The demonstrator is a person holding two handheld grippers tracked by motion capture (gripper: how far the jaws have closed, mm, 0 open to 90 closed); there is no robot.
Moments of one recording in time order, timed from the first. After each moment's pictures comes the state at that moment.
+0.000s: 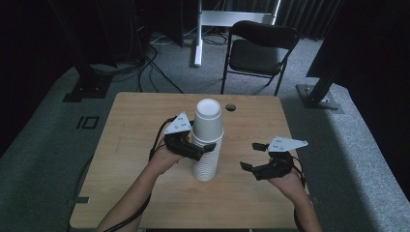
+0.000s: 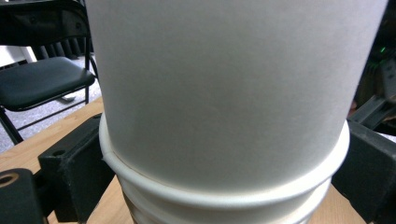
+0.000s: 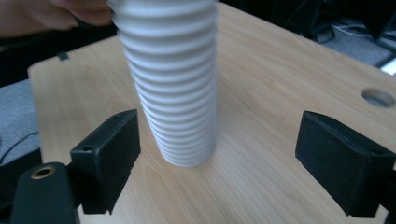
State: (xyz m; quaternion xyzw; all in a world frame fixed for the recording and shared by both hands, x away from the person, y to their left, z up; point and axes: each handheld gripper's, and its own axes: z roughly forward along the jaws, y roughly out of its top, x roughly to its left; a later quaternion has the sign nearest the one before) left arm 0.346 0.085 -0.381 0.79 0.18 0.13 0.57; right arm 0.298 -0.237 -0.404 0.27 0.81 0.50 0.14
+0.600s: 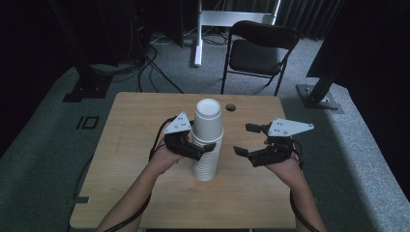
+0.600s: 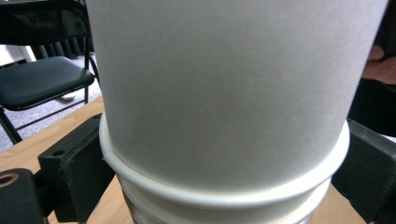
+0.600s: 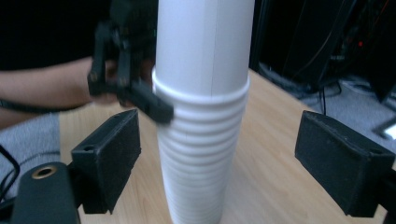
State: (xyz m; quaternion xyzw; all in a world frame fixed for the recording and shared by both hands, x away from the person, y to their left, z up) left arm 0.347 0.085 -0.381 0.79 0.18 0.13 0.57; right arm 0.300 -0.213 -0.334 0.20 0.79 0.55 0.16
